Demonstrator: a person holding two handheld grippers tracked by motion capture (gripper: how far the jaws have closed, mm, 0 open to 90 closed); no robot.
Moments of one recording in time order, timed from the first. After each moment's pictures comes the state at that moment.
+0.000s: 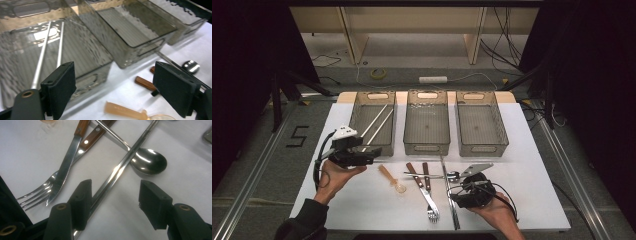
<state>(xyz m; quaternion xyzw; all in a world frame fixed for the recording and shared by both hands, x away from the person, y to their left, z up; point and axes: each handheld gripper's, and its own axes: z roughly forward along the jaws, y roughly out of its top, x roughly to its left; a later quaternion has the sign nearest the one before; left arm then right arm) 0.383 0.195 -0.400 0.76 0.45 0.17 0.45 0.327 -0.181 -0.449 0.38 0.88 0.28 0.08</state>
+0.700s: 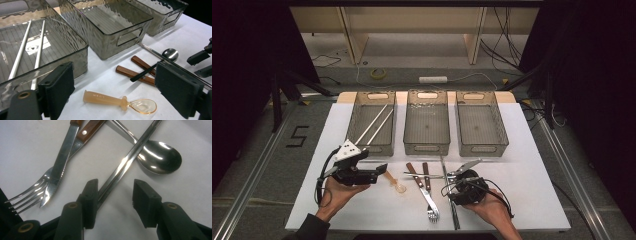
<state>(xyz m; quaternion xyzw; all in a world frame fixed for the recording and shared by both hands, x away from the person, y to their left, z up) 0.348 0.186 -0.414 0.77 0.41 0.17 0.47 0.341 -0.167 -0.458 0.38 0.89 0.24 0.05</state>
